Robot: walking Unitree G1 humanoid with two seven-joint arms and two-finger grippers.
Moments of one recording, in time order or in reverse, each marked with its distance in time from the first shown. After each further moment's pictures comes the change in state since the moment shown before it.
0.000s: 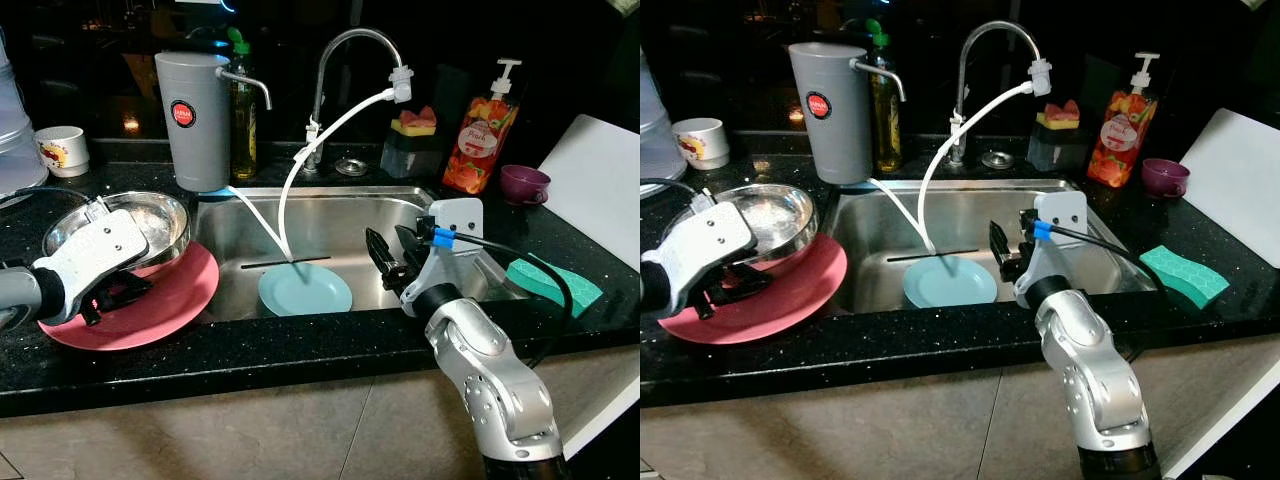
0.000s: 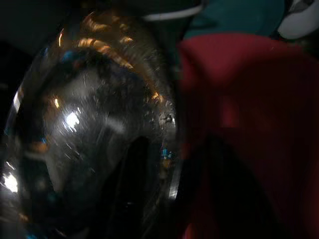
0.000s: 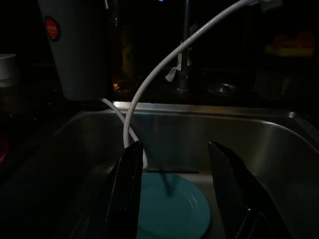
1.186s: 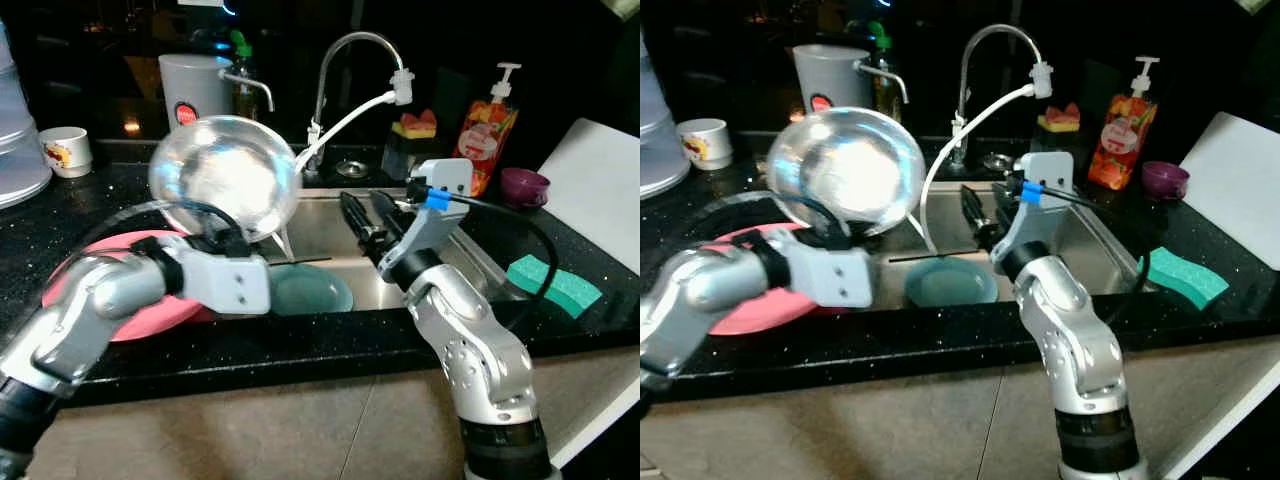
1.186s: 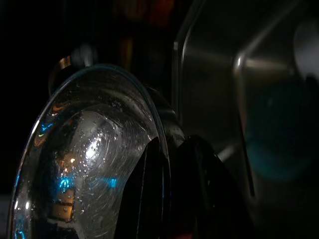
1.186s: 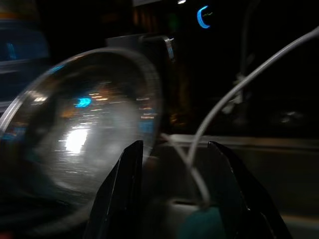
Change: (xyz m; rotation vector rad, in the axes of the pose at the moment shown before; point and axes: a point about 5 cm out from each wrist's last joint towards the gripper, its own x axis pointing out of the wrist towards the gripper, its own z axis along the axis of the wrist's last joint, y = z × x) left arm 0.058 -0.068 0.103 0.715 -0.542 0.039; right arm 0.022 0.029 0.029 0.182 -0.076 0.182
